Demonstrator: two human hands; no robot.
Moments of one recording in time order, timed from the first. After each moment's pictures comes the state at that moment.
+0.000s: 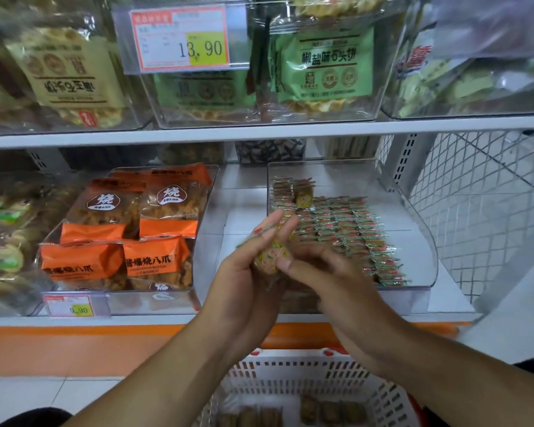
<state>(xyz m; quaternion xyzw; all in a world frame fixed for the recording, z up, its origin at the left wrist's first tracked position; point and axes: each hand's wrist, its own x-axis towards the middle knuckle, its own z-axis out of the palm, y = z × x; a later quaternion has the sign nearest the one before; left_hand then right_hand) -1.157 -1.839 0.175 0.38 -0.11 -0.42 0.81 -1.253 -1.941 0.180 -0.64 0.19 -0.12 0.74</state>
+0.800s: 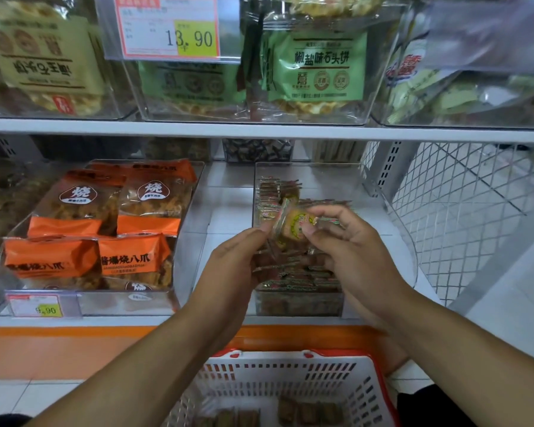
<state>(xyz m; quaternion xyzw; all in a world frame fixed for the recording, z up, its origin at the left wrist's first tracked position) -1.148 -1.850 0.171 0.57 -0.19 -0.31 0.74 -1.240 -1.993 0.186 -0.65 0.16 -0.23 0.70</state>
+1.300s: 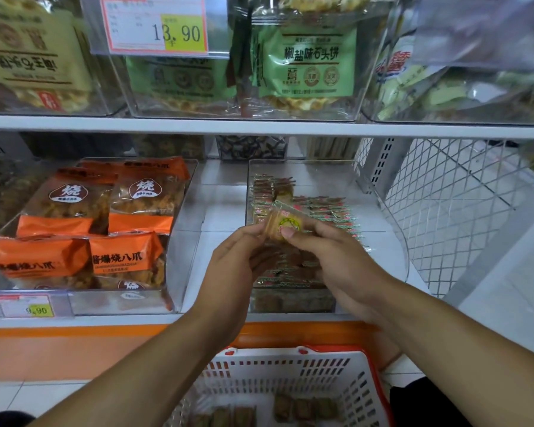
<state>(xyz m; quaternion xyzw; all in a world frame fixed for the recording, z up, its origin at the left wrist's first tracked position) -1.151 -1.860 0.156 0.53 -0.20 -0.28 0.78 -1.235 -1.996 0.178 -0.67 0.22 -0.10 0.70</state>
